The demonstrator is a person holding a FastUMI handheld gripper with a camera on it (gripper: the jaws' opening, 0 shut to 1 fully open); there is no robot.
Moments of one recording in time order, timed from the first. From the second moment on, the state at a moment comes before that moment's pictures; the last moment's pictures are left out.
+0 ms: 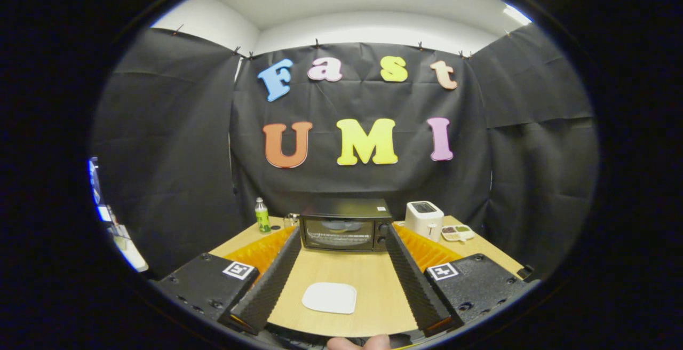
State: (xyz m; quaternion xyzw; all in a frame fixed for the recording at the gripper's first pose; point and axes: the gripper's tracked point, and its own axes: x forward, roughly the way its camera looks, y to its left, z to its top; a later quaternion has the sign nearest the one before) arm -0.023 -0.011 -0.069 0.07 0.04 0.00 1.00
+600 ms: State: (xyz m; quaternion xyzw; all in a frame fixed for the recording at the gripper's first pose) arm -0.019 0.003 -0.094 0.06 0.06 0.01 1.00
